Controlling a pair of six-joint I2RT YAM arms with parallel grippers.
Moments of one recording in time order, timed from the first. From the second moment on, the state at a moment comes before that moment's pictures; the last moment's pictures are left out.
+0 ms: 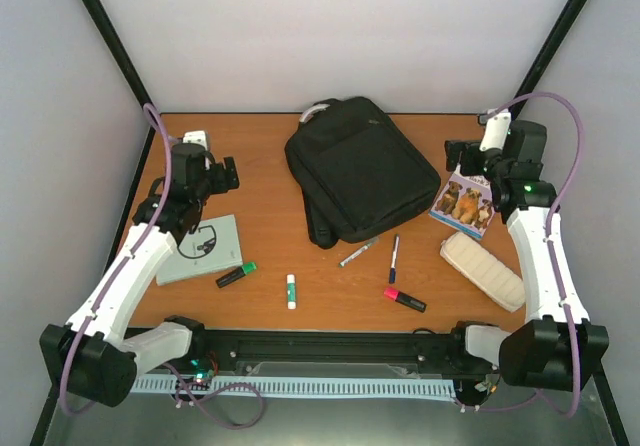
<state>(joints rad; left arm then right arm) -0.26 1.08 1.02 -0.48 -0.31 -0.28 -0.10 1.19 1.16 -0.44 -0.24 -0.07</state>
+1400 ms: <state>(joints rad) -0.14 2.39 1.97 -0.40 0.40 -0.46 0.09 1.54 1.08 -0.80 -0.34 -0.46</state>
